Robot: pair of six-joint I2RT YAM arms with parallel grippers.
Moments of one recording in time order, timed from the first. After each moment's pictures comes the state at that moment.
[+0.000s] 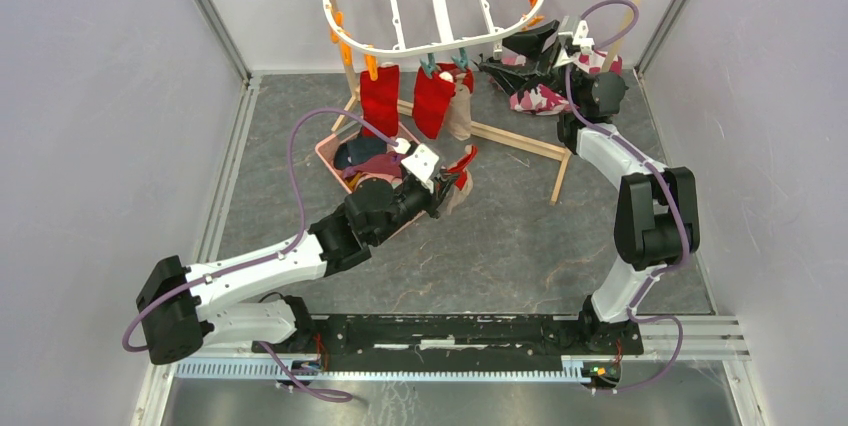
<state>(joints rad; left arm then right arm) -1.03 1.14 0.78 0.35 -0.23 -0.02 0.15 1.76 1.25 1.28 -0.94 0.44</state>
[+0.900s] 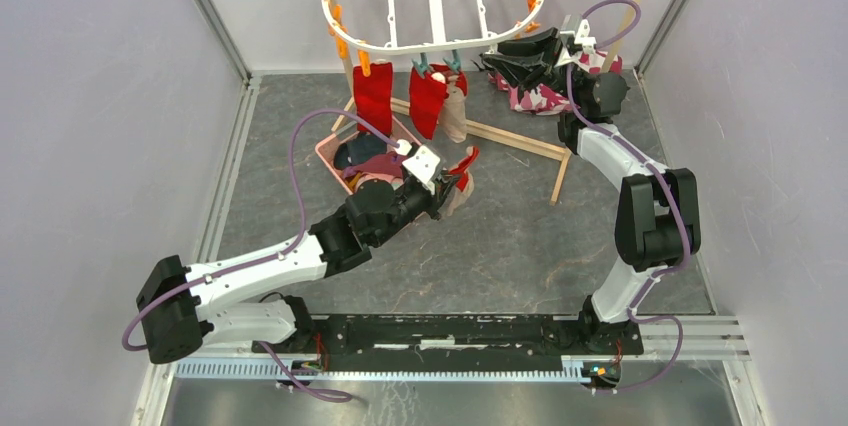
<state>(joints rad) -1.04 1.14 0.78 0.35 -0.23 -0.02 0.15 1.75 1.25 1.29 -0.94 0.46</state>
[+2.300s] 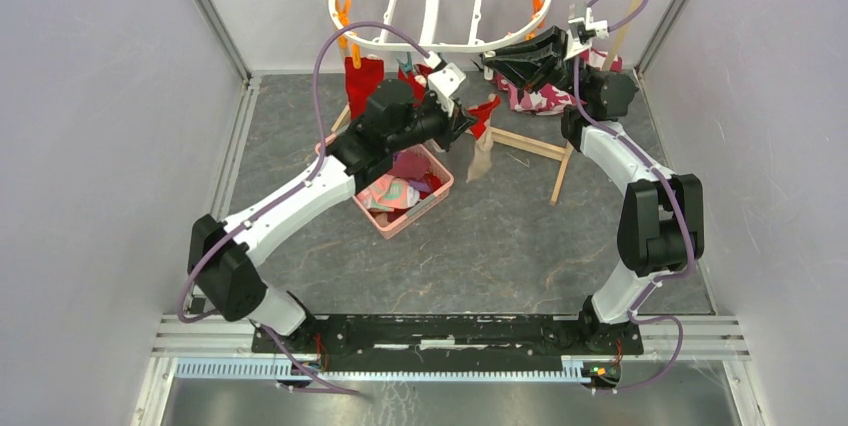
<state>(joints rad) -0.75 1.49 1.34 0.01 0.25 0.04 0.15 1.72 1.29 1.33 -1.02 0.76</state>
